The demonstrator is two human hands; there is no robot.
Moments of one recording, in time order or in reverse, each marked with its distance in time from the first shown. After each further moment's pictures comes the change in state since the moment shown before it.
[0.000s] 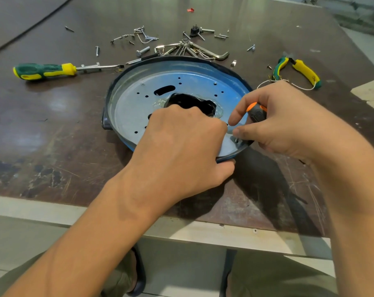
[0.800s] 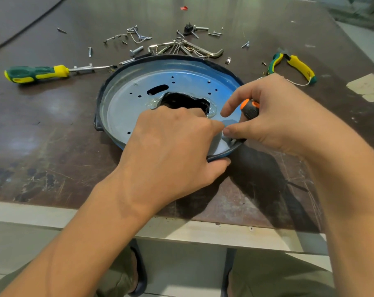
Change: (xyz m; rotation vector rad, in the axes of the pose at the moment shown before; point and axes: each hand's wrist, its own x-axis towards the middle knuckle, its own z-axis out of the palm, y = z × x) left_hand -0.002 -0.003 0.003 0.006 -0.031 -0.017; right_hand -0.001 0.000 -0.001 -0.075 0.045 -0.080
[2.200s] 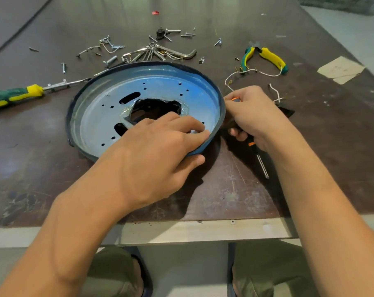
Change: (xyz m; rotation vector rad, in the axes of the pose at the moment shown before) left_hand 0.006 -0.006 -0.003 -0.276 -0.171 0.301; right_hand 0.026 0.060 0.031 0.625 0.152 0.394
